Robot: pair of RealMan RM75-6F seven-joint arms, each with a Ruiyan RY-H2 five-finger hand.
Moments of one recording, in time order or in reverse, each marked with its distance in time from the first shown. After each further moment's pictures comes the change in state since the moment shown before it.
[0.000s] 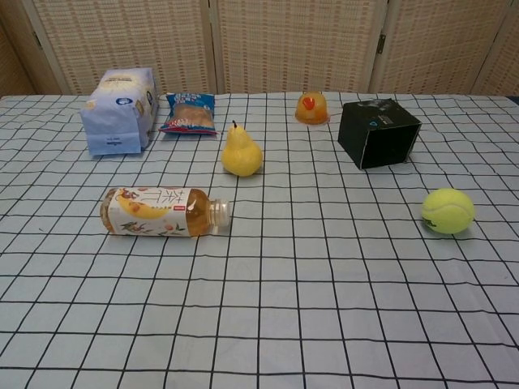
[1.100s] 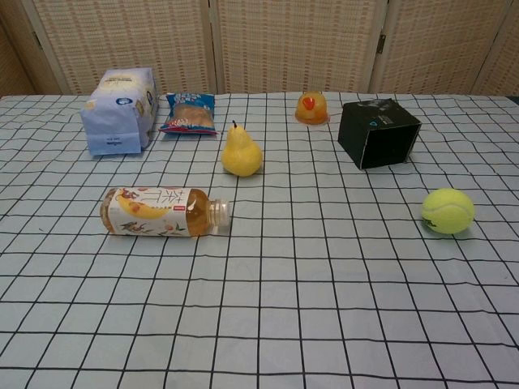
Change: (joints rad) left arm -0.008 -0.025 -0.018 0.038 0.004 0.014 0.005; right arm -0.006 0.213 -0.012 -0.243 0.107 -0.140 0.071
